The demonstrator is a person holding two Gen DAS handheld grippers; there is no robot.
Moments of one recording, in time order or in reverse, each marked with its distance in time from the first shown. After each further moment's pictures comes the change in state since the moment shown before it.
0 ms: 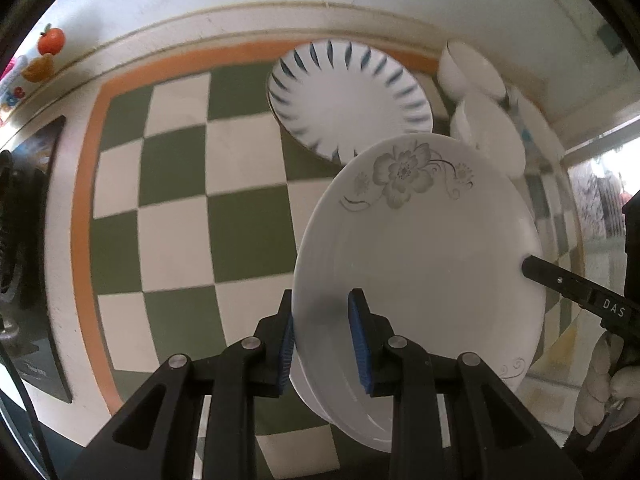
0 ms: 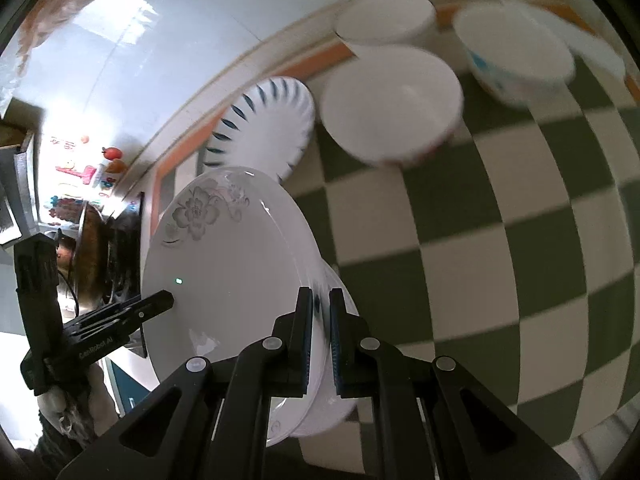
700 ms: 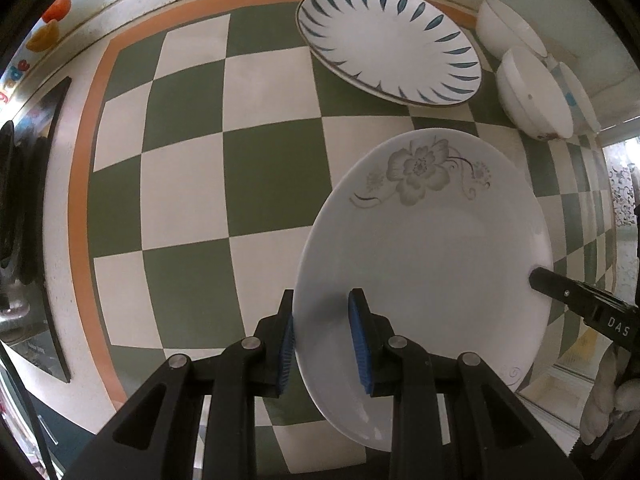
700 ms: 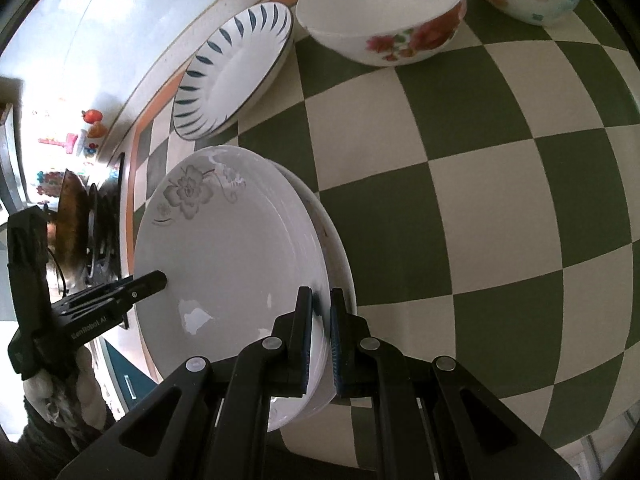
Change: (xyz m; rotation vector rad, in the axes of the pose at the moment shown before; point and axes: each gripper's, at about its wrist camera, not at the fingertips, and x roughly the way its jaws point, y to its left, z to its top) left arm 0.035 0.014 -0.029 -0.028 0.094 0.085; right arm 0.059 -0.010 -0.027 -0.011 0.128 -0.009
